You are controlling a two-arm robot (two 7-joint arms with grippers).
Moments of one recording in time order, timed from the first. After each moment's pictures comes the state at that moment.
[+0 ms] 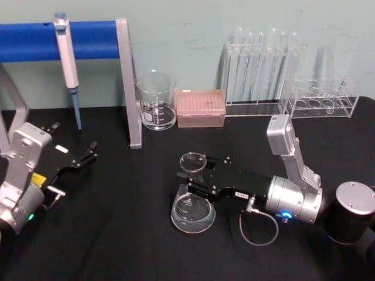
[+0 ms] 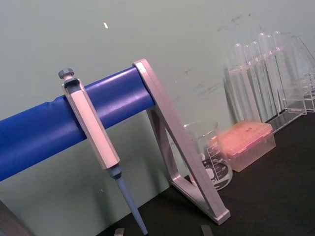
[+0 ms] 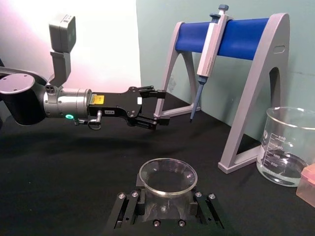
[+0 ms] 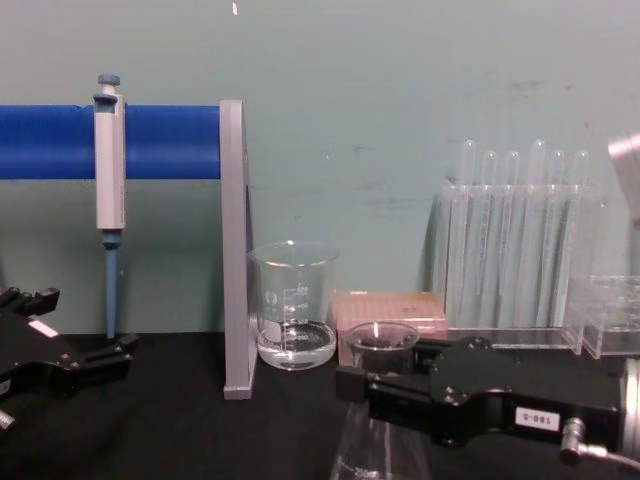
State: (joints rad) left arm -0.20 0.60 0.45 -1.41 -0.25 -0.12 0.03; right arm 0.40 0.42 -0.59 -1.26 0.52 -0.13 0.77
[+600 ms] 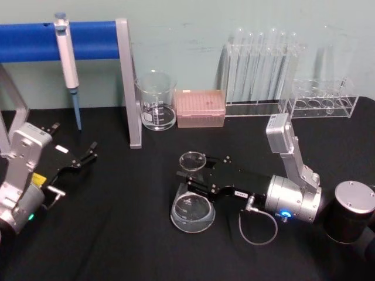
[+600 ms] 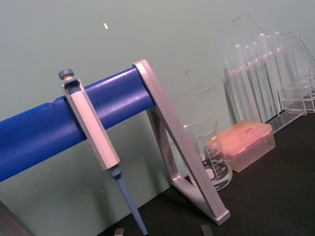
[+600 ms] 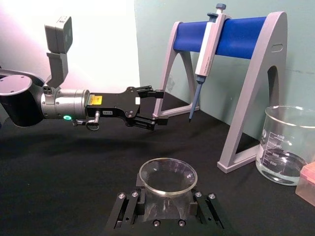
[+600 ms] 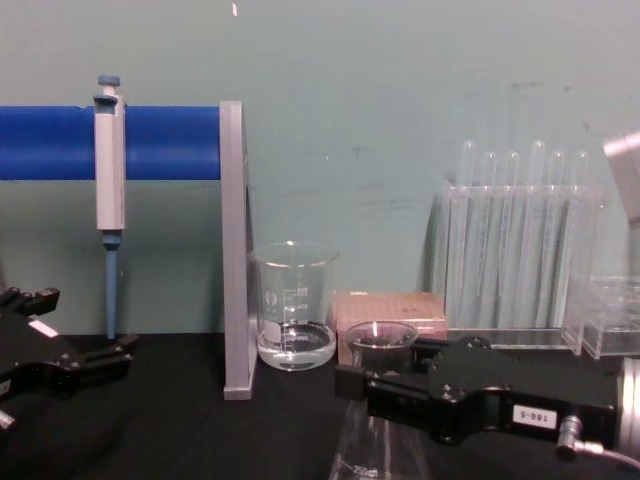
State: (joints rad) left arm -0.20 0.60 0.45 -1.41 -0.25 -0.12 0.03; right arm 0.40 0.42 -0.59 -1.25 0.52 -0.12 0.76
